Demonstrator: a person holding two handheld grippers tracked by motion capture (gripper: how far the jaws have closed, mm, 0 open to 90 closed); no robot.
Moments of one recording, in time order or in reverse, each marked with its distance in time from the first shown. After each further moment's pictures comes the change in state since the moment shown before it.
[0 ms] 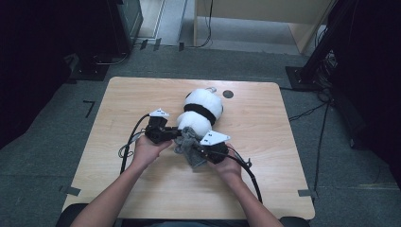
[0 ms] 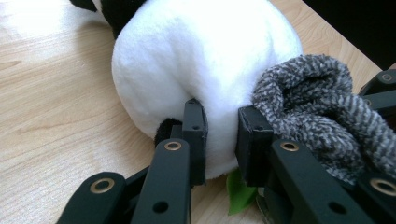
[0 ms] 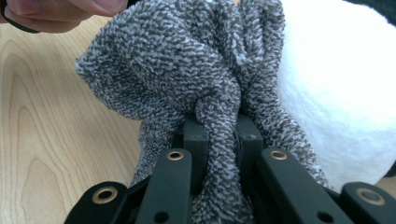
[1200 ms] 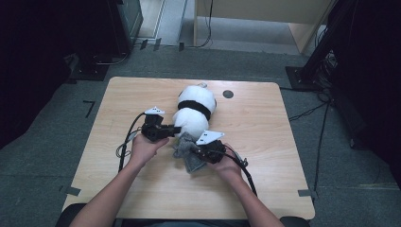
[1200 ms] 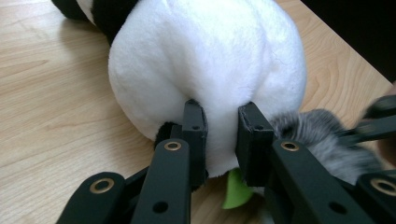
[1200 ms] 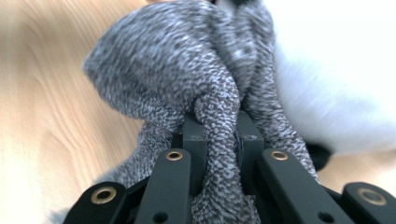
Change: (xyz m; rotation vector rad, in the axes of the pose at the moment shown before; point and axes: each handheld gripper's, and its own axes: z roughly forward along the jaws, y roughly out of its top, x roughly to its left) left arm 0.016 0.000 -0.006 -0.018 0.016 -0.039; right arm 0.001 0.007 0.003 0.093 0.064 -0.018
